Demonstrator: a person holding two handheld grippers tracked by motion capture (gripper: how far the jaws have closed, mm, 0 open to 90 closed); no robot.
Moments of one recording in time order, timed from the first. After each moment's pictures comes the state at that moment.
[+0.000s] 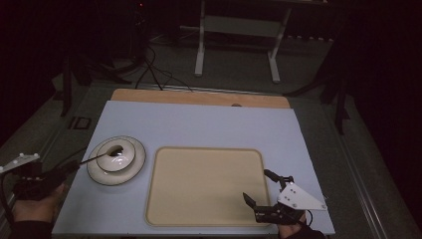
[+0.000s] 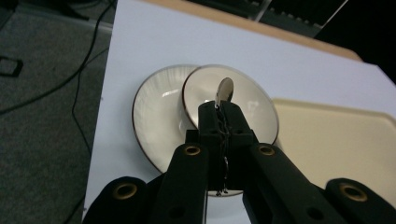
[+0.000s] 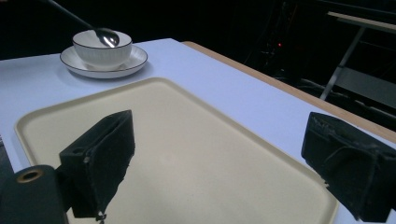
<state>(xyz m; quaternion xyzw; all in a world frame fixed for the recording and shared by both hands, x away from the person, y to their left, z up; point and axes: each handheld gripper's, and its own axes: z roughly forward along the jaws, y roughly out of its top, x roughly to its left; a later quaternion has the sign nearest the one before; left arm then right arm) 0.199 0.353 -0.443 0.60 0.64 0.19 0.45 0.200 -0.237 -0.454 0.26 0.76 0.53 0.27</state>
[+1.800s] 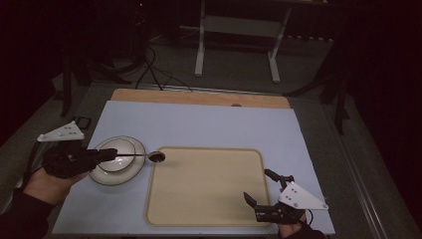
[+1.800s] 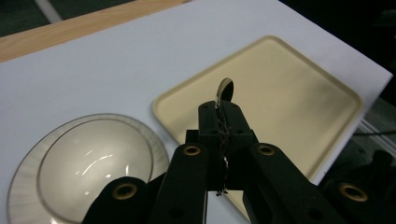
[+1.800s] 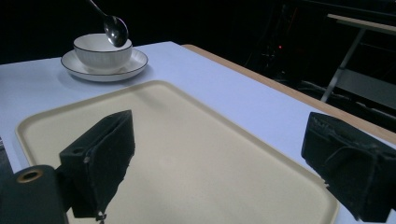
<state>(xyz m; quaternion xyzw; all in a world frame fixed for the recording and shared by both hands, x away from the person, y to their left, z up) 0.235 0.270 -0.360 0.80 0.40 0.11 0.43 0.201 -0.239 -0.454 0.25 0.76 0.53 0.27</state>
